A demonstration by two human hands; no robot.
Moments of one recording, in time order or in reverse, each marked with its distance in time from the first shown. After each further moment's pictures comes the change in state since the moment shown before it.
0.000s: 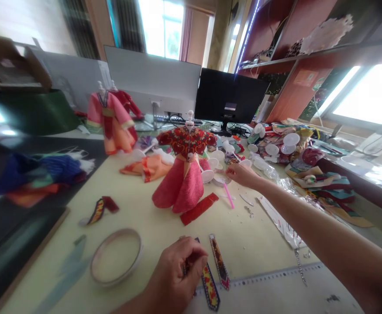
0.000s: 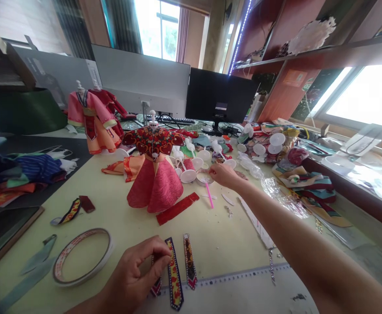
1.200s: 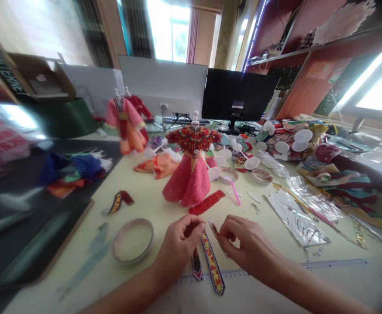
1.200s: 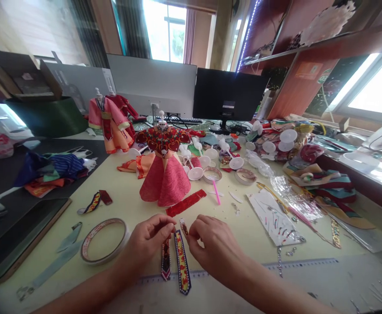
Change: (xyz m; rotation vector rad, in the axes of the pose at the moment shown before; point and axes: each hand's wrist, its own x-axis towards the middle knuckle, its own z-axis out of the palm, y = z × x) left_hand 0.016 0.015 -0.009 -0.380 0.097 -0.345; right_hand -0.161 -0.122 0.020 0.424 0.207 -0.268
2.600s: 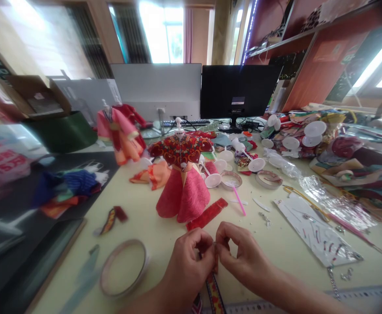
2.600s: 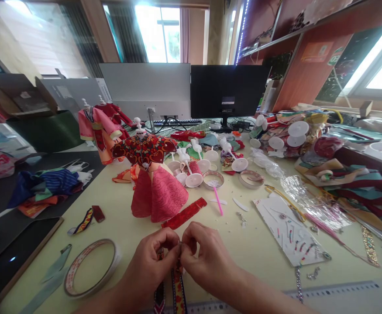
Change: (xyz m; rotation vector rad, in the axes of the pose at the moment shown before) left_hand 0.021 0.009 0.024 0.255 0.017 0.036; right_hand 0.019 0.017 0.023 0.494 0.107 0.152
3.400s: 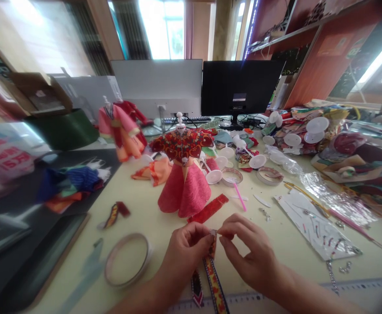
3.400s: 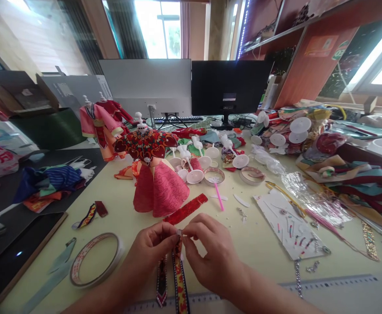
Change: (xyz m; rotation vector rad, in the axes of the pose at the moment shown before) left_hand -0.001 0.001 -0.007 -0.427 -0.036 -0.217; right_hand -0.006 -0.002 -0.009 -0.054 0.172 -0.351
